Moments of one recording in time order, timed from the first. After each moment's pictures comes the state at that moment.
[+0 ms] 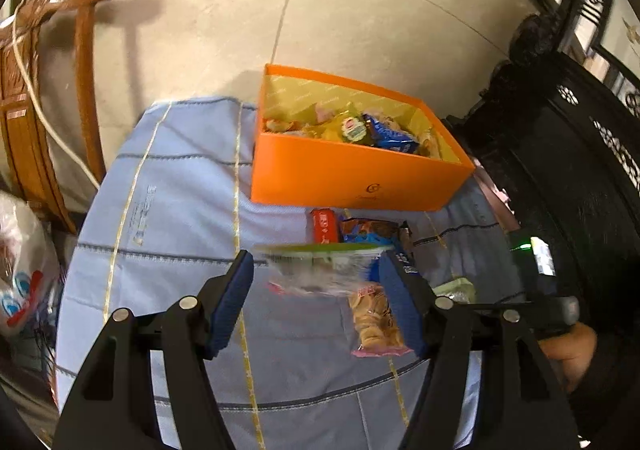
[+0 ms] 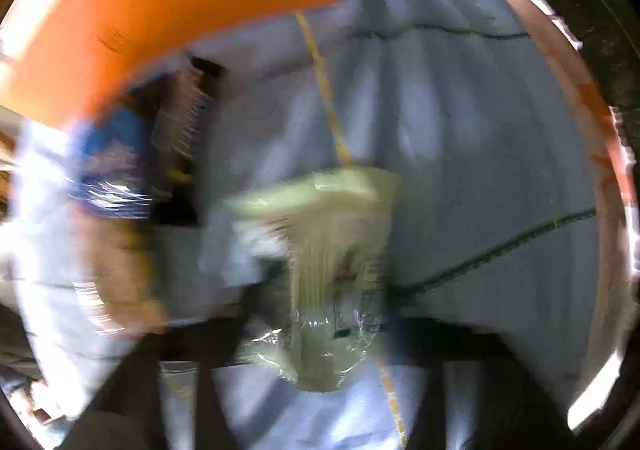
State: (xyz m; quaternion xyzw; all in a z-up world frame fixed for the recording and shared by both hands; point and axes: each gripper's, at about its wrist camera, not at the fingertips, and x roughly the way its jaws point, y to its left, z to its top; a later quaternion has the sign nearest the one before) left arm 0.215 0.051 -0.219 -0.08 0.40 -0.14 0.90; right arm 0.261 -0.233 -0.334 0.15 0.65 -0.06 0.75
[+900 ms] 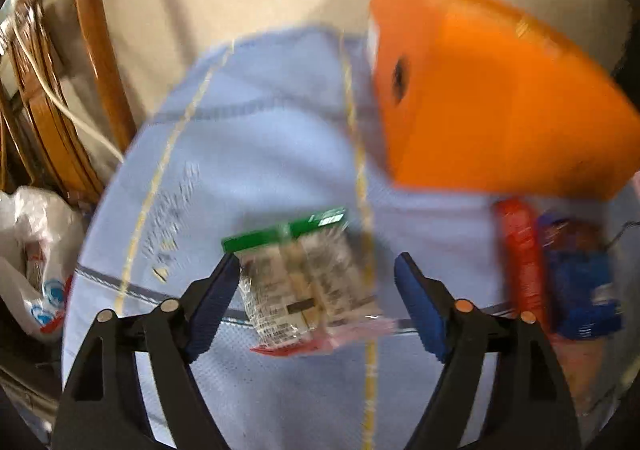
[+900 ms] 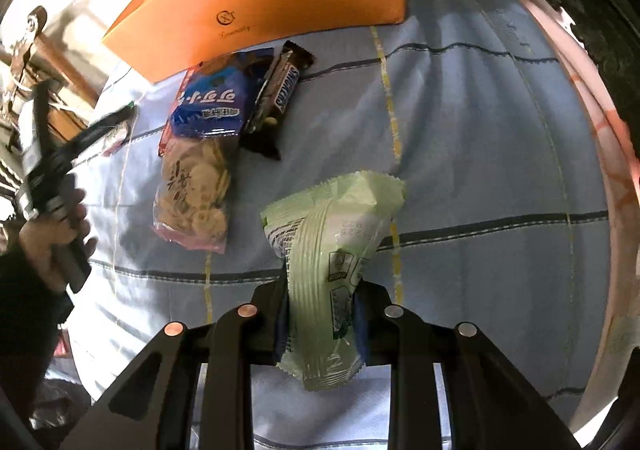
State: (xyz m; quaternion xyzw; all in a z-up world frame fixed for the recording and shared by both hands) left arm 0.340 0.072 -0.351 0.01 0.48 0.02 0.88; right arm 0.212 -0.218 -0.306 0.11 0.62 0.03 0.78
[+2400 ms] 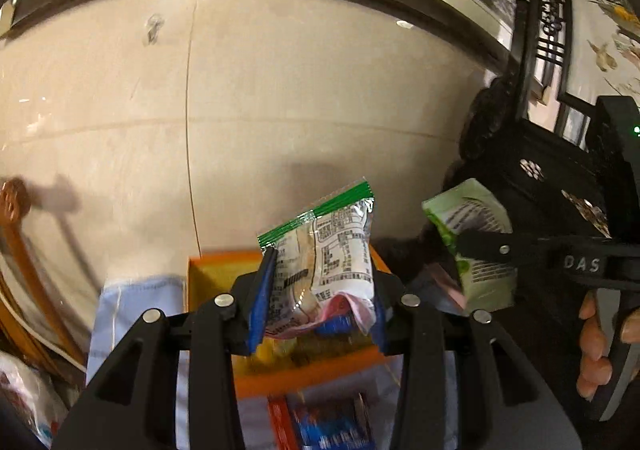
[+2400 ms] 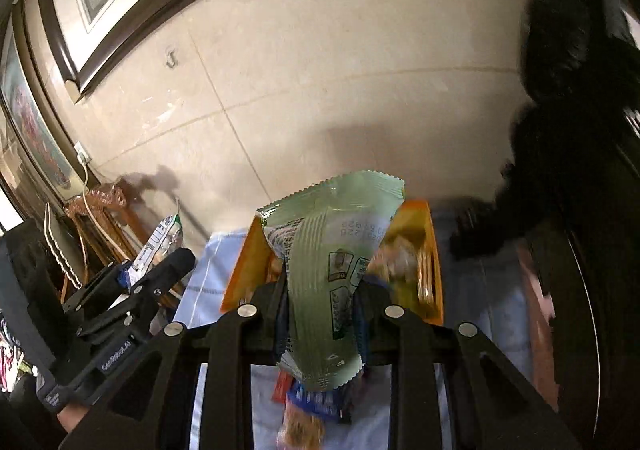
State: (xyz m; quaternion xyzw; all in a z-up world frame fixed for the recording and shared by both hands) left arm 0.344 -0.045 -0.055 -0.02 0.25 -0.20 0.95; right arm 0.362 -0.246 -0.040 0.11 0.37 0.09 0.92
